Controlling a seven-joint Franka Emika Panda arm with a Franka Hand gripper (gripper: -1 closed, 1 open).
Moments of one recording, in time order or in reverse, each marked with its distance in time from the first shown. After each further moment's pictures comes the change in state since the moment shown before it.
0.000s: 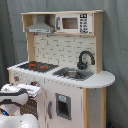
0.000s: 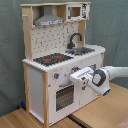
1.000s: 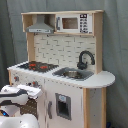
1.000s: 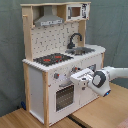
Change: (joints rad) arm -0.001 -0.046 0.006 0.000 0.000 0.035 0.094
